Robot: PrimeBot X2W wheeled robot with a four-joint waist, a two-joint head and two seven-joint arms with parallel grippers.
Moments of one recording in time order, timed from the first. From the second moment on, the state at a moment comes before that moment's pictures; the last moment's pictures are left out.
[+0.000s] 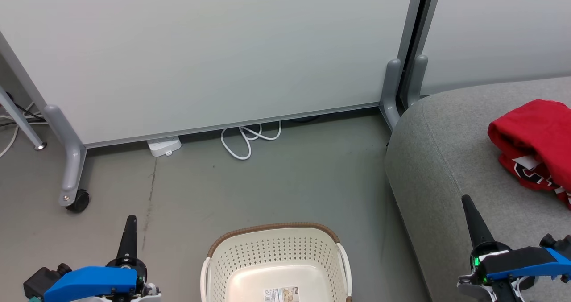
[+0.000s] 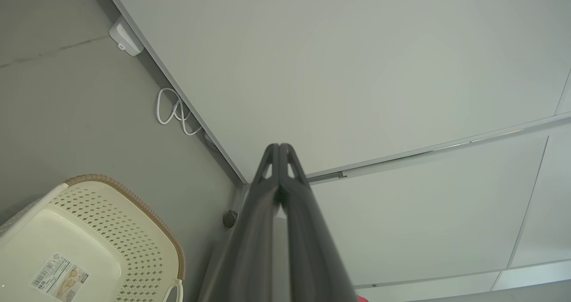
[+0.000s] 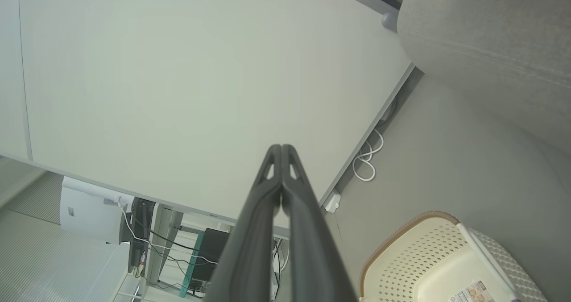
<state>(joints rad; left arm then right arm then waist) -0.04 0.07 0.05 0.27 -1.31 -0.13 0.02 -0.07 -0.05 -0.09 0.25 1.21 0.13 0.06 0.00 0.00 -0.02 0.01</state>
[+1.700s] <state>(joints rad) -0.10 0.05 0.11 0.25 -1.61 -0.13 0.11 -0.10 -0.05 -0.11 0.25 1.61 0.13 0.11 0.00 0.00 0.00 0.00</state>
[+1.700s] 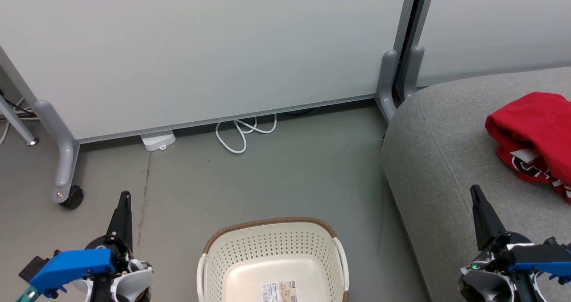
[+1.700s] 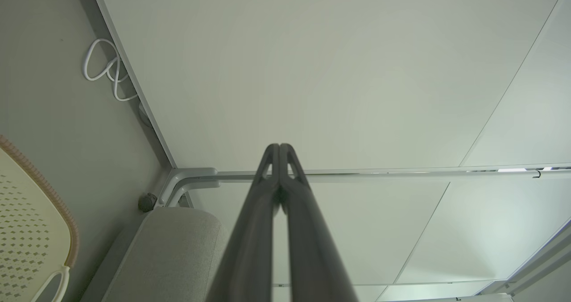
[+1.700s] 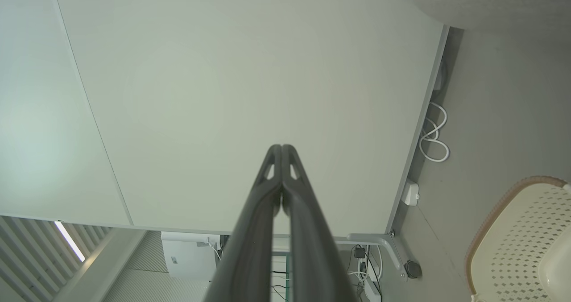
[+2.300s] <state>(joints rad) -0.10 0.05 0.11 0.25 -1.61 -0.13 0.11 -0.10 -0.05 -0.11 0.25 1.61 0.13 0.11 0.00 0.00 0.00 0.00</state>
